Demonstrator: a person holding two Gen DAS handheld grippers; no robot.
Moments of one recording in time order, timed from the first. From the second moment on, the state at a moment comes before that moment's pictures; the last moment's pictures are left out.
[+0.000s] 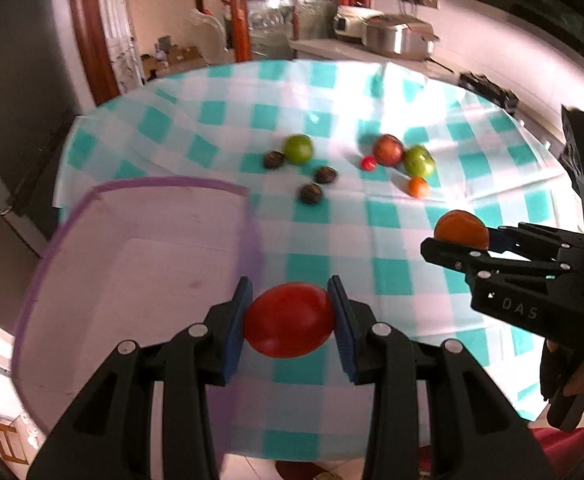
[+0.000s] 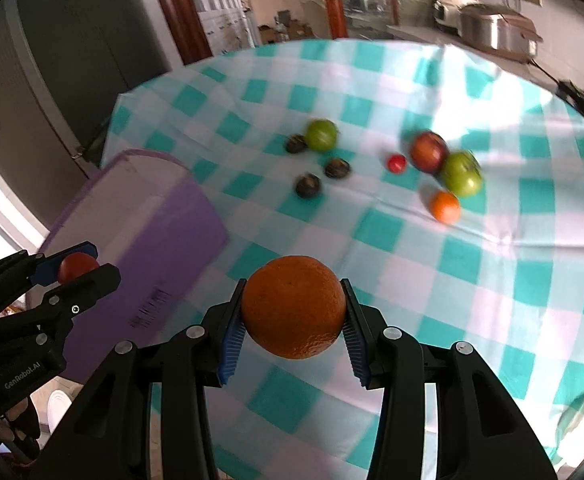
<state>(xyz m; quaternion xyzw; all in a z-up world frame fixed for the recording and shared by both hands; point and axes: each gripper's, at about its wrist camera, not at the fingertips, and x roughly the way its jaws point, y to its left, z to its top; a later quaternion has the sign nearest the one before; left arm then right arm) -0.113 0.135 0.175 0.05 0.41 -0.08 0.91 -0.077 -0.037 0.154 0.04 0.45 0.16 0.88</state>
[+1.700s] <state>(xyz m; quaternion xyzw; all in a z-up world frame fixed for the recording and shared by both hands) -0.001 0.380 0.047 -0.11 0.64 0.20 0.74 0.092 0.310 0.061 -0.21 0.62 0.31 0.69</state>
